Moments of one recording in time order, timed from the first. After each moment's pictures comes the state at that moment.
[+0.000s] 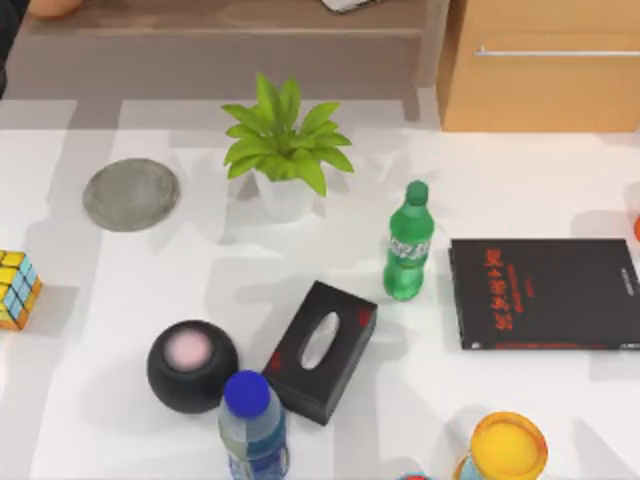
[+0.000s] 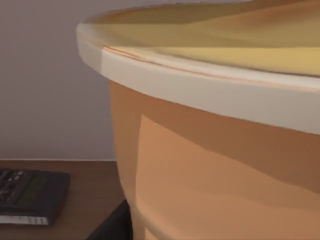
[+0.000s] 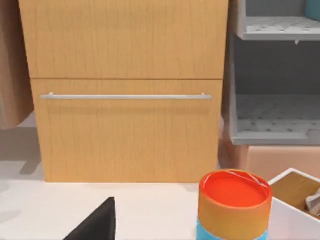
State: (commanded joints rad) left arm -0.01 2.06 1.32 0.74 0.04 0.00; right arm 0.00 0.00 0.00 0.00 0.00 0.00
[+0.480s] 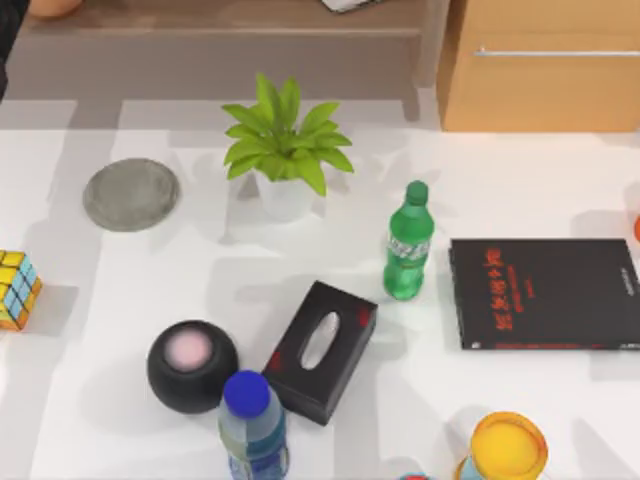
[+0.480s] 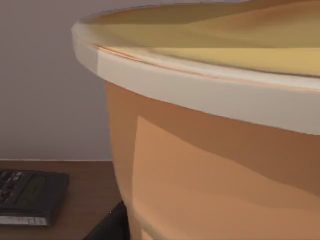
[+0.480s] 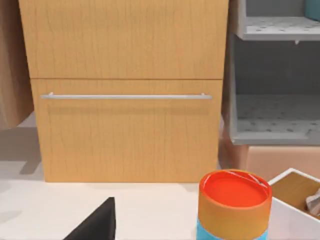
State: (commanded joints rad) left arm -0.01 2.06 1.32 0.74 0.04 0.00; right arm 0.00 0.00 0.00 0.00 0.00 0.00
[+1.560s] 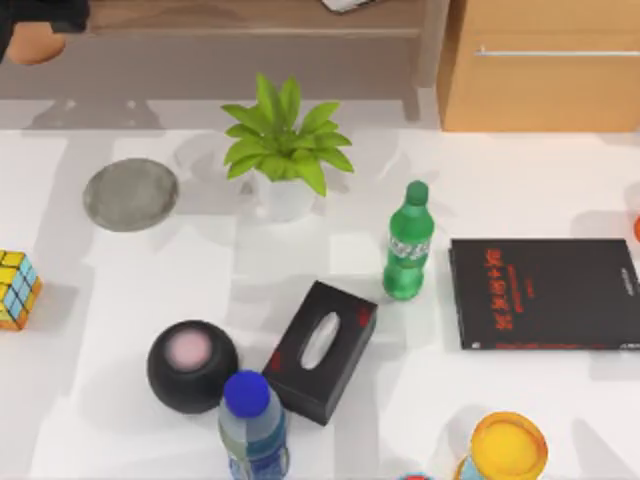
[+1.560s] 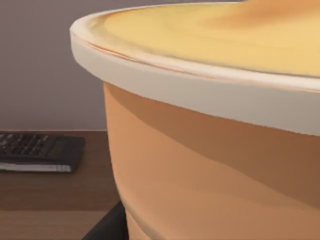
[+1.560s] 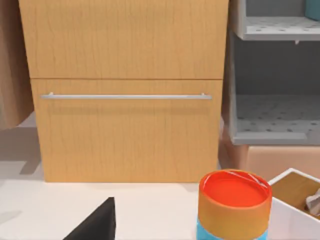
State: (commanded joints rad) left arm 0.00 1.77 0.96 0.81 0.04 0.01; right arm 0.00 0.00 0.00 0.00 0.00 0.00
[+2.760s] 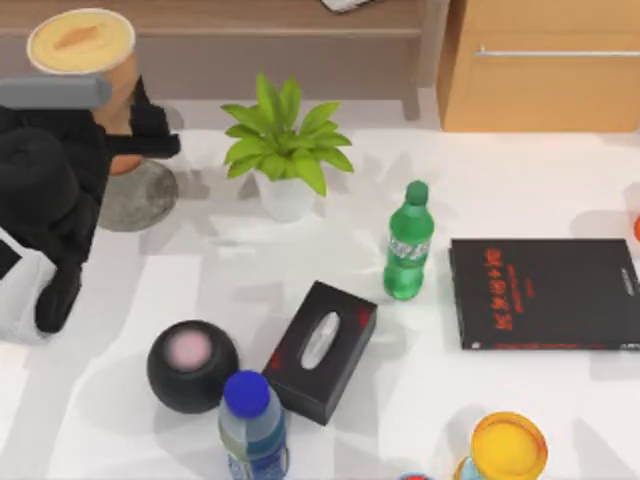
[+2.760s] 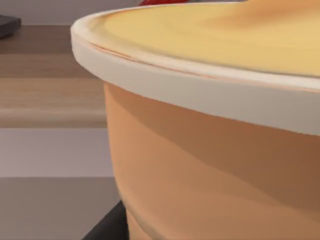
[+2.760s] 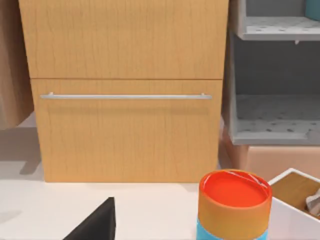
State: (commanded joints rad) left arm -0.20 2.02 0.68 1.34 -0.15 0.01; right arm 0.00 0.00 0.00 0.00 0.00 0.00
